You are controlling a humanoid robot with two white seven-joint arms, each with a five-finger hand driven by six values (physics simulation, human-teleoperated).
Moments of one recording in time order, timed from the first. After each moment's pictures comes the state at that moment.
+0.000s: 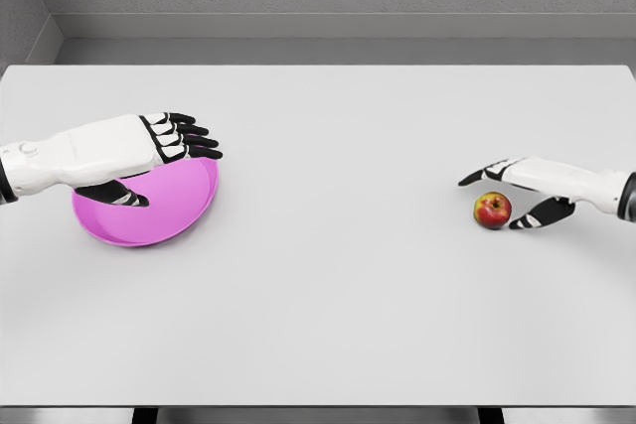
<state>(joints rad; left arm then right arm) -0.63 1.09 -0.80 -1.68 -0.28 -0.61 -0.18 -0.46 -0.82 0.51 -1.22 0.13 -0.61 0.61</state>
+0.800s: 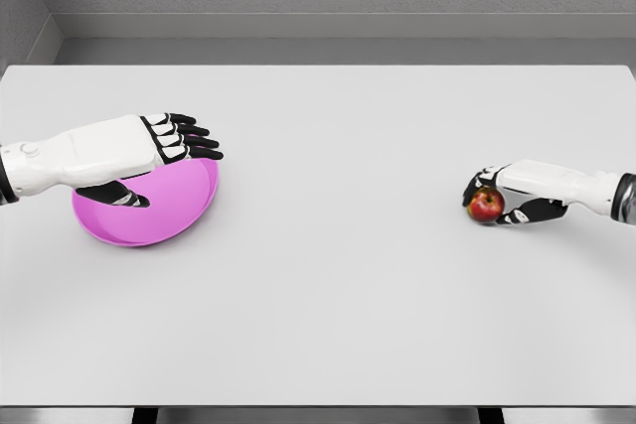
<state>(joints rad) -0.63 1.08 -0.80 -1.68 -0.29 -0.61 -0.18 -0.46 -0.82 0.53 -1.25 0.14 -0.61 0.61</state>
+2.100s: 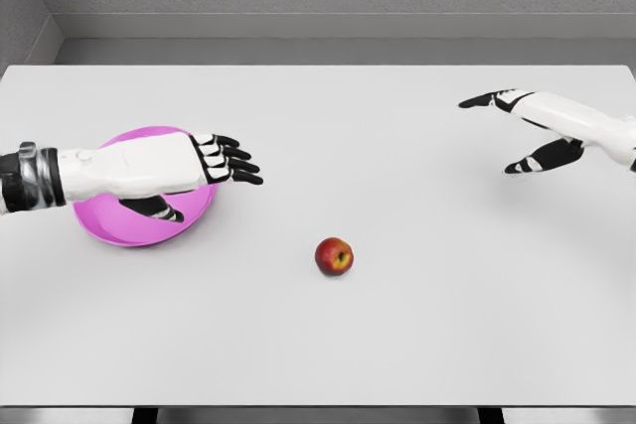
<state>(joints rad) -0.70 0.95 -0.86 -1.69 -0.29 -0.61 -0.32 -0.50 -0.77 0.33 -1.26 0.05 -0.61 0.61</state>
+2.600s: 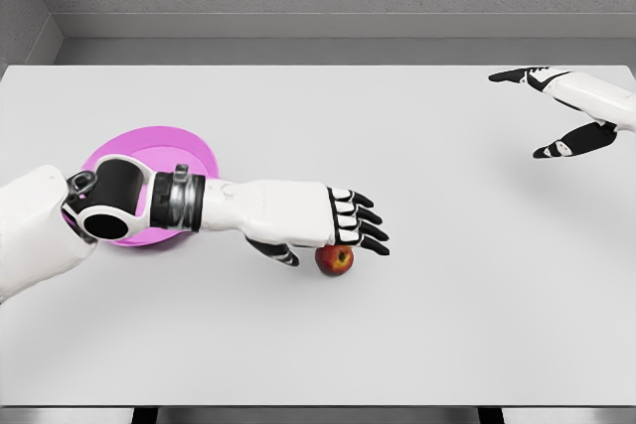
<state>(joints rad) -0.80 0.63 -1.02 -1.70 -0.34 -0.61 -0.41 -0.50 -0.79 0.28 -1.26 0.05 -0.61 0.61</state>
